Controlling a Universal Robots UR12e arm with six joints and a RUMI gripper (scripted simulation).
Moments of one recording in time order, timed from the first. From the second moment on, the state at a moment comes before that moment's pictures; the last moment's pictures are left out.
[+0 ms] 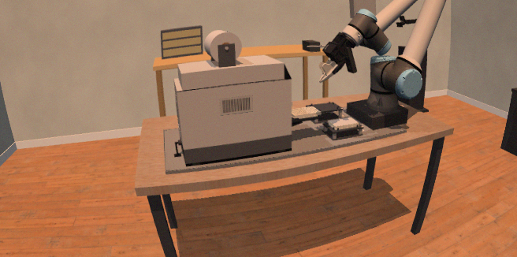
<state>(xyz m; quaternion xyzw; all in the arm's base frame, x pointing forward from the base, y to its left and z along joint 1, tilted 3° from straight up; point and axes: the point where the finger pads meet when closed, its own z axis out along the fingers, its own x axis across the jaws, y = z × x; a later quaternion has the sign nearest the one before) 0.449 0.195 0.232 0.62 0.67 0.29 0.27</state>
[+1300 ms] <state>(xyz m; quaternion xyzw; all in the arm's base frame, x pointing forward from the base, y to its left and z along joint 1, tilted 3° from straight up) 0.518 0.201 0.207 0.62 0.67 0.30 0.27</state>
